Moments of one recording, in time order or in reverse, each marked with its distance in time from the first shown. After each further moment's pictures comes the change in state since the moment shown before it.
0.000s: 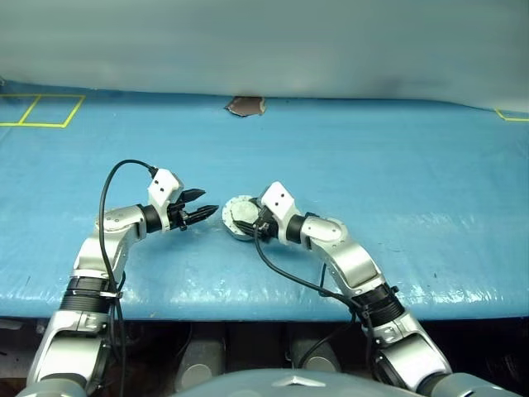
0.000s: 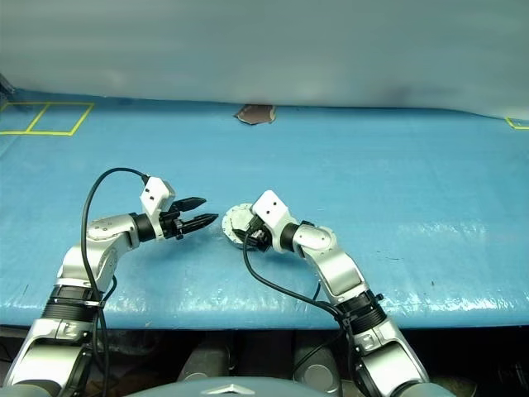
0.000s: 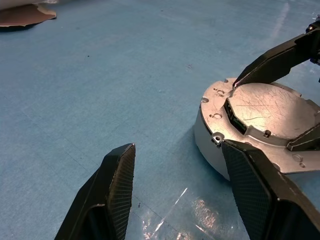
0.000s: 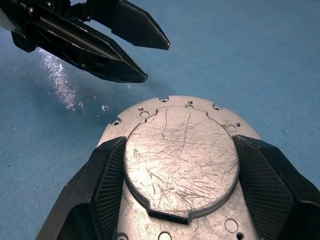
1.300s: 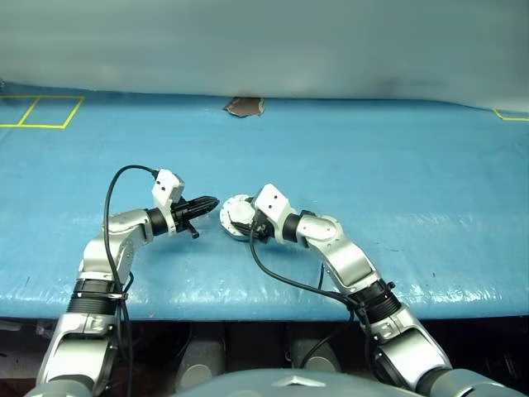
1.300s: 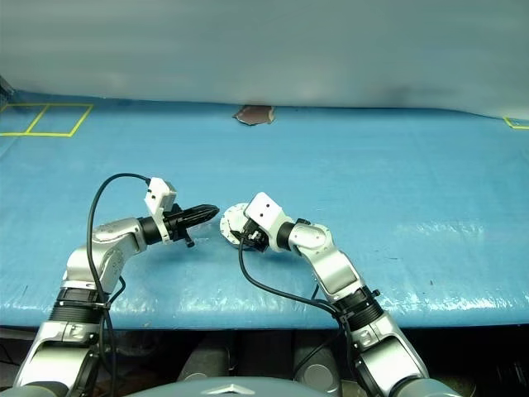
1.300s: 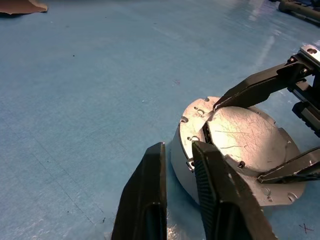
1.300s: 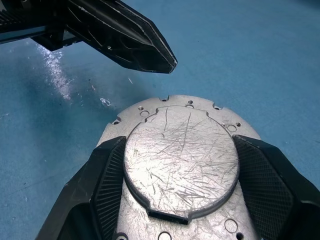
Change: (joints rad) left arm 0.005 -0.053 0.025 -0.029 -0.094 0.118 0.004; right arm -0.028 -0.005 0.041 0.046 -0.071 -0.049 -0.008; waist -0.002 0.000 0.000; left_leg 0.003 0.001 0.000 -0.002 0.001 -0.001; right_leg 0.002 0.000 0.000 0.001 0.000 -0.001
